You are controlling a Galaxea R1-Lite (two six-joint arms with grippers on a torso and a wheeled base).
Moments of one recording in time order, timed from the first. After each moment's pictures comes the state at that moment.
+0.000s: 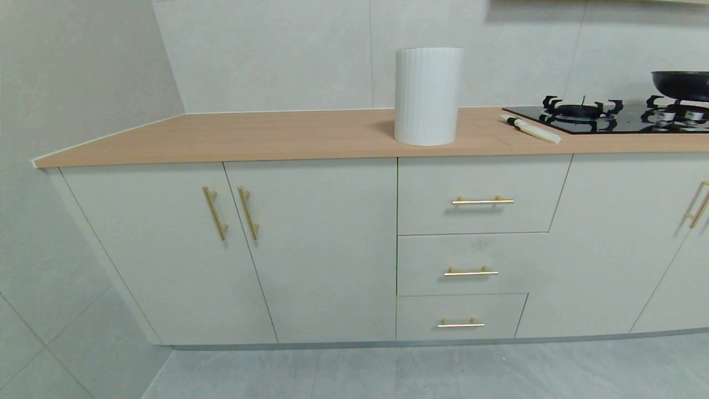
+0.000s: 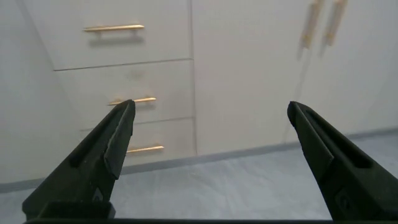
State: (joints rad) left arm 0.01 0.00 0.00 0.00 0.01 0.00; right arm 0.00 0.02 -0.11 0.02 -0.08 -0.02
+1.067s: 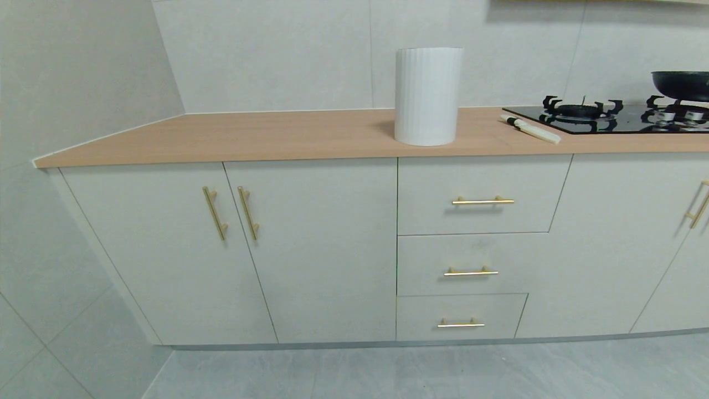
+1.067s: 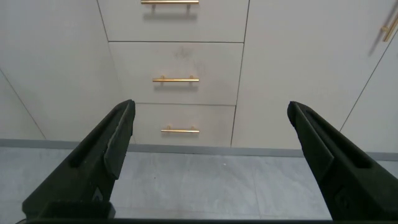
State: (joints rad) left arm 0.01 0.00 0.00 0.00 0.01 0.01; right arm 0.00 0.00 0.00 0.00 0.05 -0.01
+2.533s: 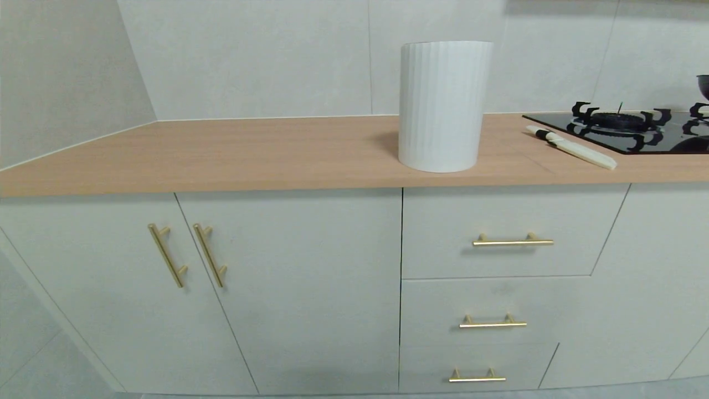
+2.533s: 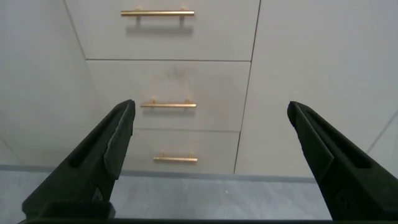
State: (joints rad) left arm 0.01 0.00 0.00 0.00 0.01 0.00; right arm 0.00 0.00 0.00 0.00 0.06 0.00
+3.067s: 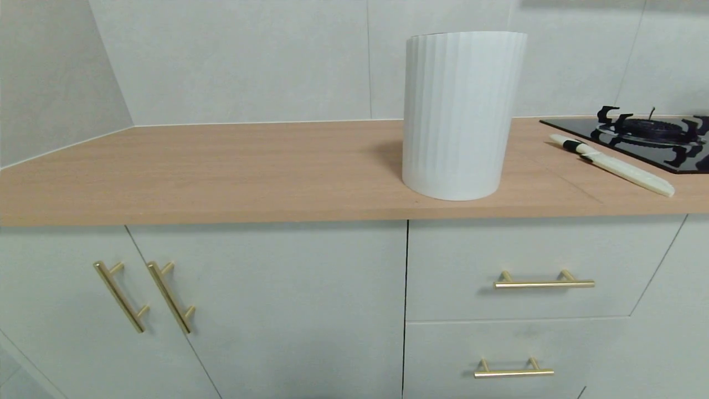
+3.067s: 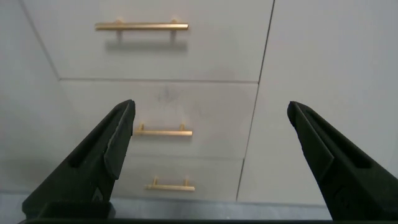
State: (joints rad) left arm 0.01 0.00 0.00 0.00 0.01 0.00; right arm 0.00 0.00 0.00 0.00 0.06 0.00
